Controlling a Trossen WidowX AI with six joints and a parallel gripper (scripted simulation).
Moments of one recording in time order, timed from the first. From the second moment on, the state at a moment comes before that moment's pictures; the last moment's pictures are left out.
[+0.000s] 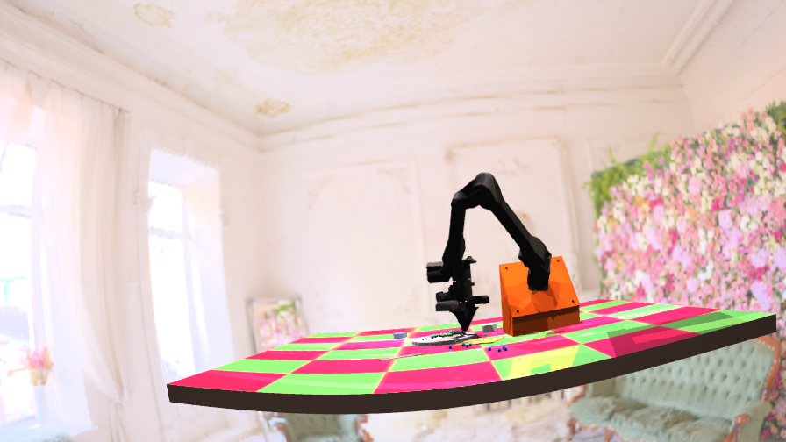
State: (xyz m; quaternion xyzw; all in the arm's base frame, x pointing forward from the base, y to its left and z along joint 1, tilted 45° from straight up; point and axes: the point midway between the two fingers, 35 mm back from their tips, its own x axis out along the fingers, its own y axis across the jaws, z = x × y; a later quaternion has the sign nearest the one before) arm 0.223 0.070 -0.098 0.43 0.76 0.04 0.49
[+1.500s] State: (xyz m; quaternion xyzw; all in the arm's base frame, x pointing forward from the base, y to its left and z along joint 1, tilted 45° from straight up) arm 0.221 0.070 -0.096 0.44 0.76 0.03 0.48
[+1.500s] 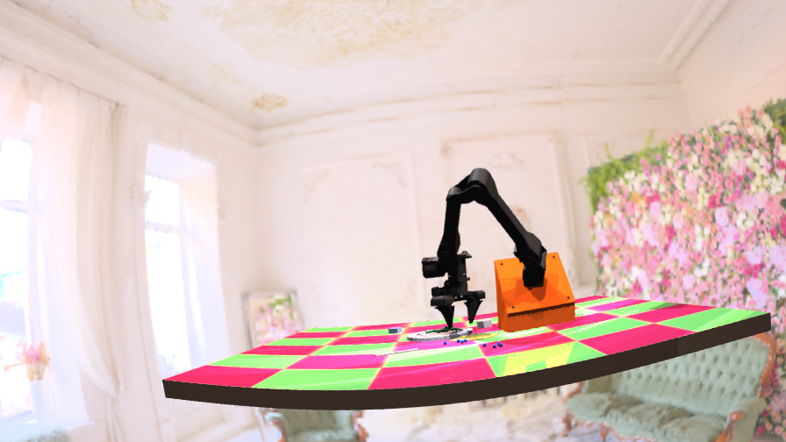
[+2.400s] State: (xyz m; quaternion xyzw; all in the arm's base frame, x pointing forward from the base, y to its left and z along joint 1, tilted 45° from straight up) arm 0.232 0.059 -0.089 0.48 0.75 -0.05 0.44
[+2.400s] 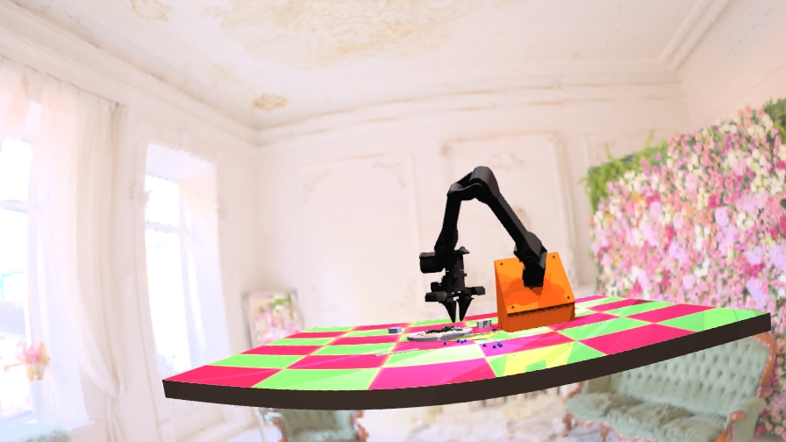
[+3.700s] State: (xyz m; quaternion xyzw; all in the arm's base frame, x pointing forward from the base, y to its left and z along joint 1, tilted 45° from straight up) arm 0.225 0.076 -0.106 0.49 0.76 -0.05 0.44
